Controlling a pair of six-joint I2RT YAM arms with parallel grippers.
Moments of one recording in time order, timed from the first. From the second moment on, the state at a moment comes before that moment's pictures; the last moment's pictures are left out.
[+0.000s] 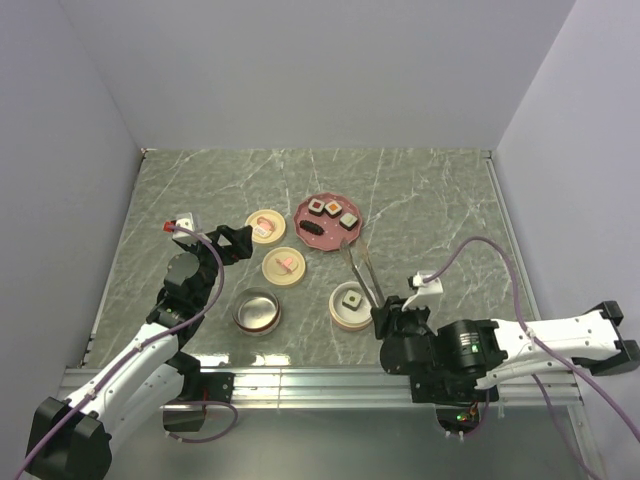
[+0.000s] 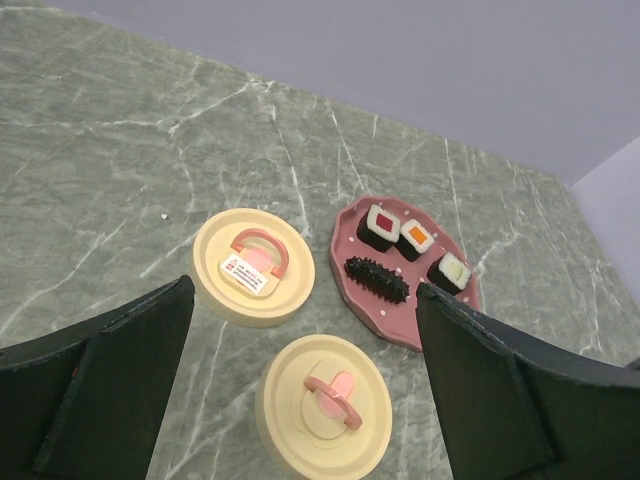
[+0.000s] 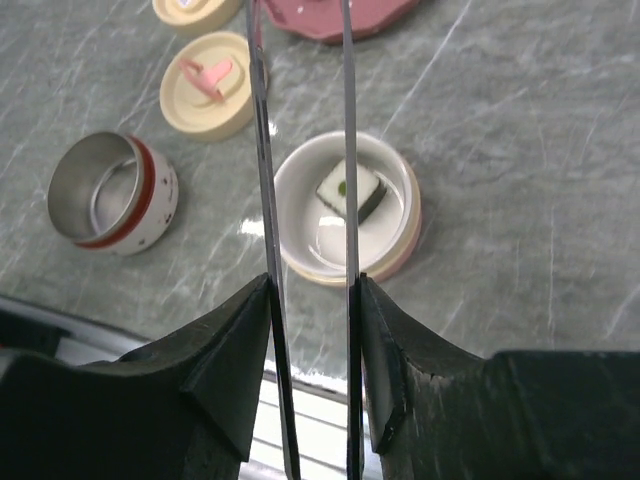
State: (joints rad) left arm -0.39 0.76 0.33 0.41 -0.22 -0.47; right arm 1.66 0.80 0.76 -1.02 1.06 1.33
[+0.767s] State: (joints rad) left arm -0.39 0.78 0.33 0.42 -0.23 -0.47; right arm 1.04 0.86 0.67 -0.24 0.66 0.57
